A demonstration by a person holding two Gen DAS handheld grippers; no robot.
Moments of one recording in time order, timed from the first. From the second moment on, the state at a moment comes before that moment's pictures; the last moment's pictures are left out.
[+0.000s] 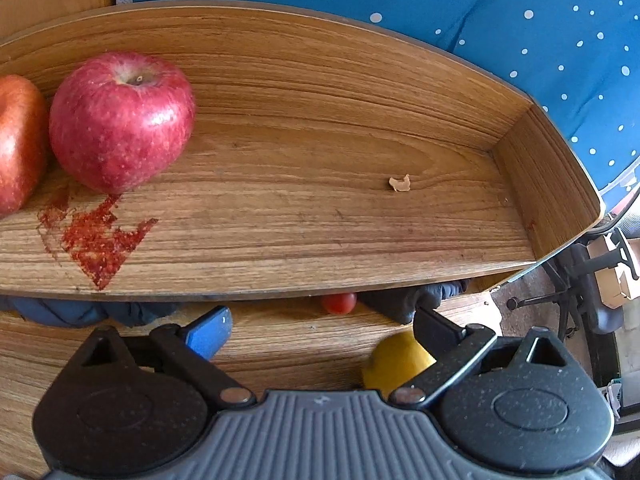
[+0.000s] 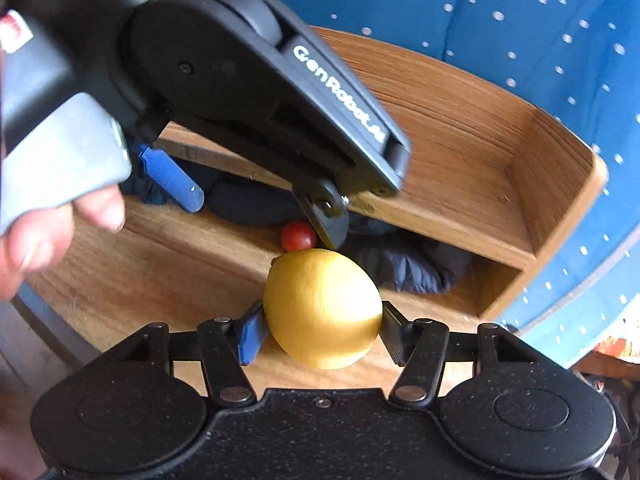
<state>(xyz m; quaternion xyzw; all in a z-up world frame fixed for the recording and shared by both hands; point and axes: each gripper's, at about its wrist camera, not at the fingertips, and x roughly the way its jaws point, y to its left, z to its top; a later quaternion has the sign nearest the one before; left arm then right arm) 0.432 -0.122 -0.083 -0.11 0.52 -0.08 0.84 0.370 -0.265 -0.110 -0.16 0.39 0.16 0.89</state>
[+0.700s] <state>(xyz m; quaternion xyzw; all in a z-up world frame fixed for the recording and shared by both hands) 0.440 -0.165 -0.103 -0.06 0.49 -0.09 0.87 0.324 -0.280 -0.102 -0.15 0.41 0.12 0.89</state>
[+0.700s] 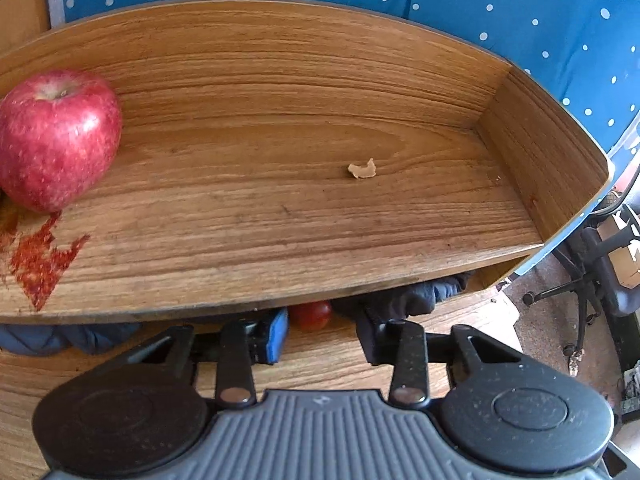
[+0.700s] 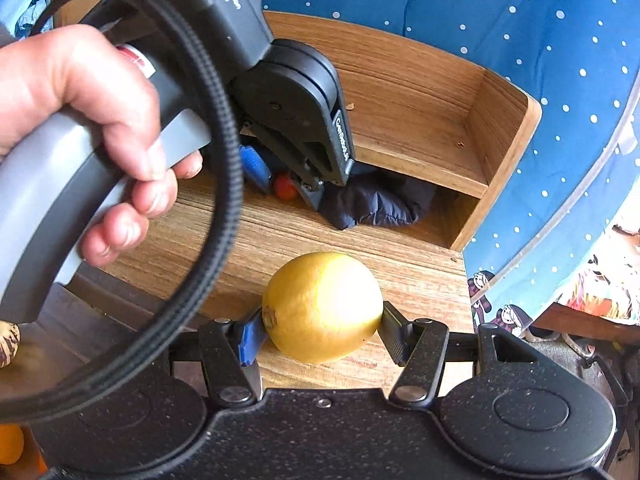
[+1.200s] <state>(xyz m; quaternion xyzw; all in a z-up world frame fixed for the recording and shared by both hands) 0.420 -0.150 -0.097 -0.06 0.50 -0.11 0.86 0.320 -0.284 -0.098 -0.13 0.41 0.10 0.90</state>
